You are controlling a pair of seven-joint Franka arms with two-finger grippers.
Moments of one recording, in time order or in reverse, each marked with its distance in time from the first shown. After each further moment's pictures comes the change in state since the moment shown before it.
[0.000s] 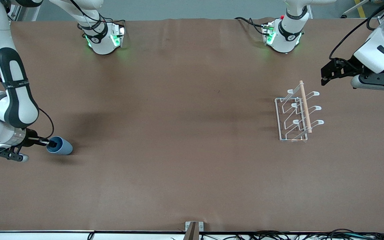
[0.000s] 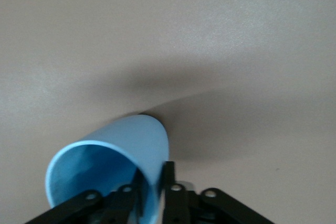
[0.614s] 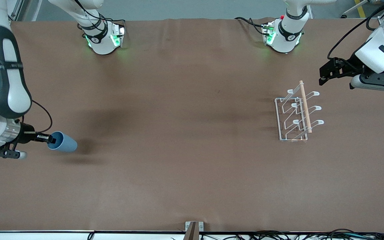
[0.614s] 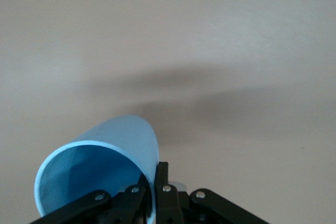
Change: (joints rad) left arm 0.007 0.001 0.002 0.008 -0.044 -0.001 0.000; right arm 0.091 -0.185 0.017 0.040 0.009 -0.219 -0.025
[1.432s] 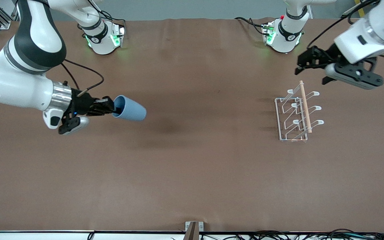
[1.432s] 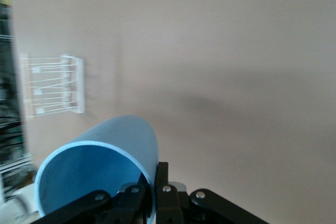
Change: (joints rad) left arm -0.009 -0.001 -0.115 0.007 -0.180 -0.020 0.071; right arm 0.357 -0.181 0.015 -0.001 0.531 -0.189 0.002
